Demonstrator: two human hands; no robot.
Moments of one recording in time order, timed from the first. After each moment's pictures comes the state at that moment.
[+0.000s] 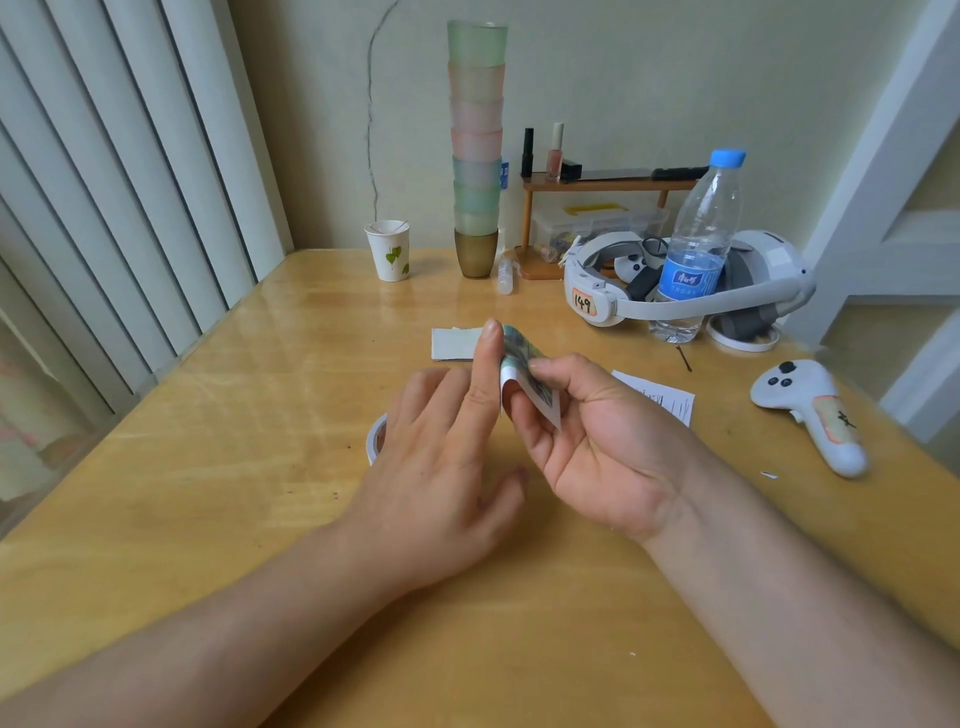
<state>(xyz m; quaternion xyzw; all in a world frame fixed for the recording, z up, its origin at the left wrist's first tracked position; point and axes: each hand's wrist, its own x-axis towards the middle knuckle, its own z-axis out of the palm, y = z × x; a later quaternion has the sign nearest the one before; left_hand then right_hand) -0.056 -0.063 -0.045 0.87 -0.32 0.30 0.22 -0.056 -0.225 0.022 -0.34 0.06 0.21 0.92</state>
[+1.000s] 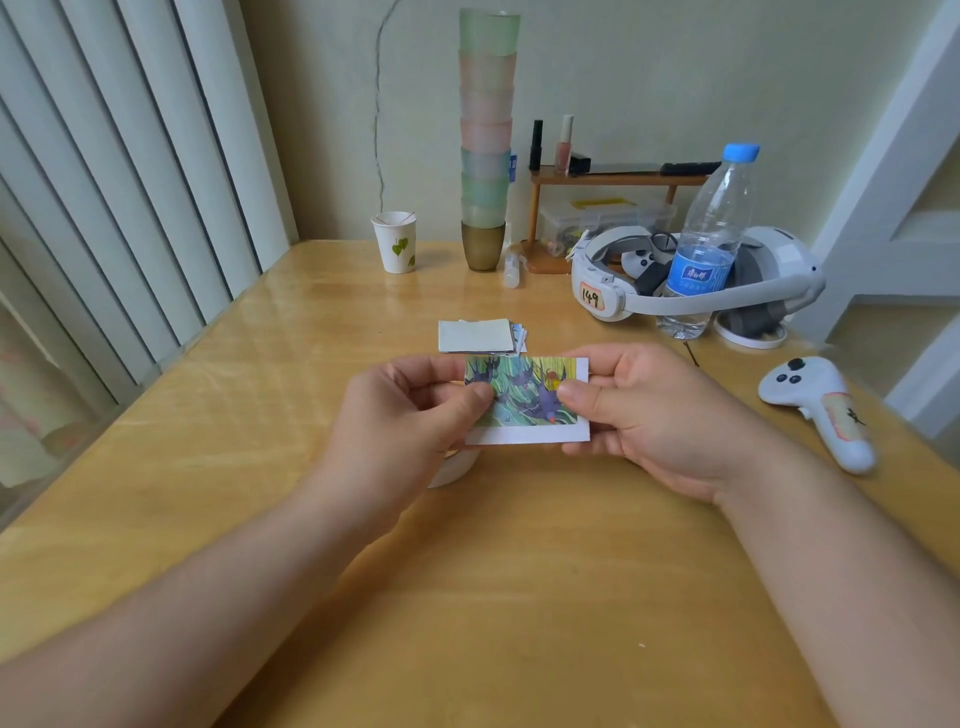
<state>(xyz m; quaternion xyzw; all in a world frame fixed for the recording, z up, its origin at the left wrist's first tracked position) -0.043 -0.048 -0.028 0.69 -0.04 0.07 0.72 -0.033 -0.270 0.008 -0.73 -0.09 0.13 0.67</state>
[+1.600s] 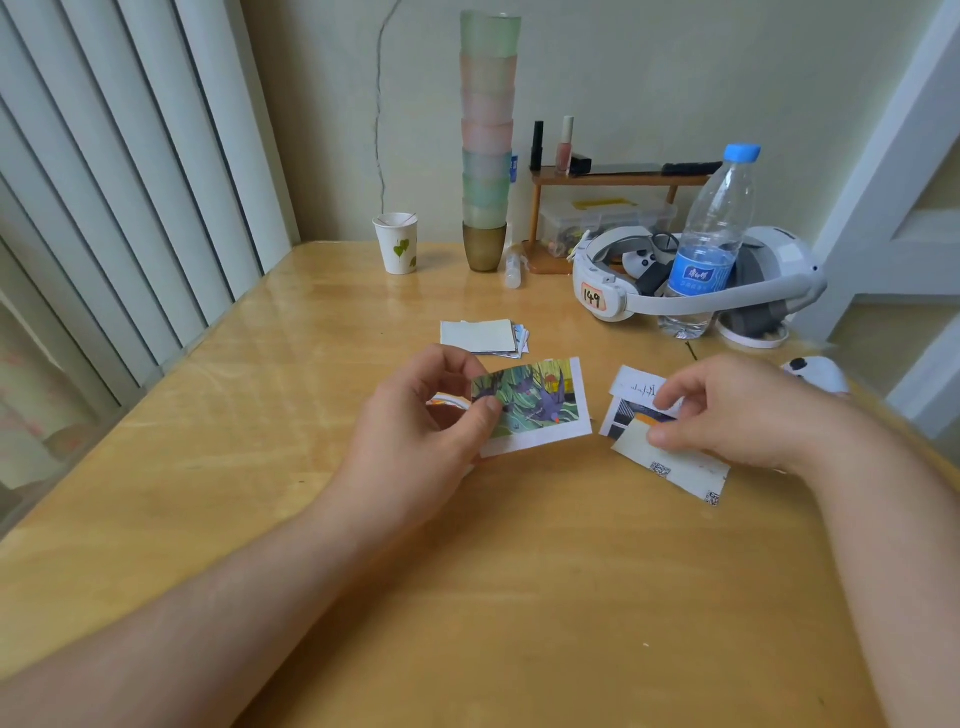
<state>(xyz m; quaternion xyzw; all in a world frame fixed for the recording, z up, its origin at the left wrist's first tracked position) -0.049 -0.053 -0.031 0.76 -0.11 0.11 0.63 -0.019 -0.339 0.018 -0.98 0.04 0.07 0.20</state>
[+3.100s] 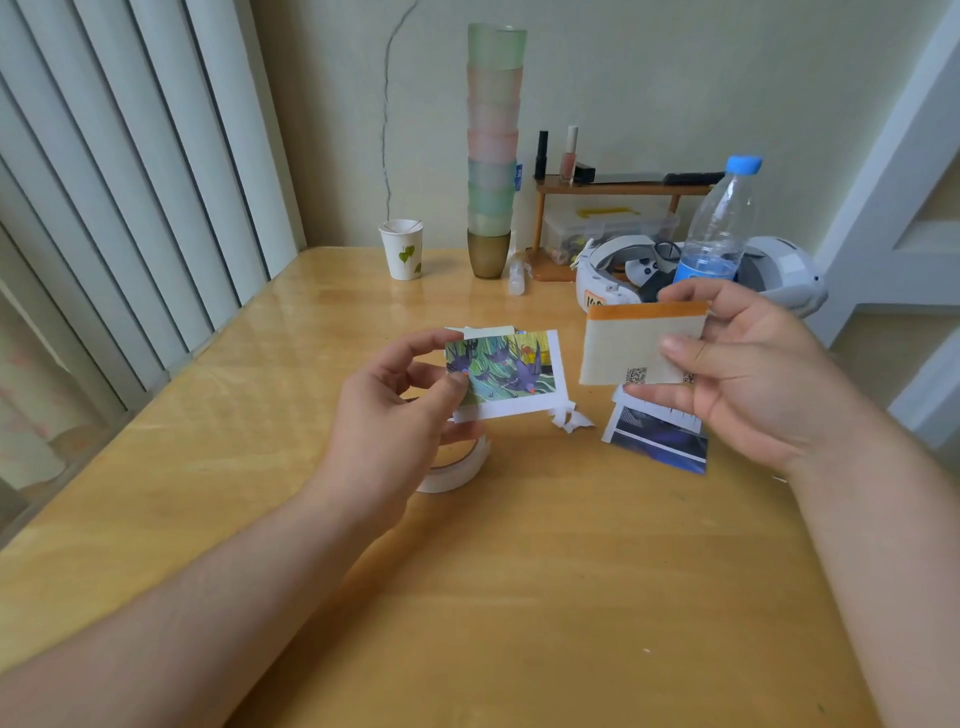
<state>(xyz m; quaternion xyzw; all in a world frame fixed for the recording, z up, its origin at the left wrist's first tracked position) -0.044 -0.049 -0.018 0.64 -0.04 0.12 0.76 -0.021 -0.318 0.026 -0.64 -0.09 -0.03 0.76</state>
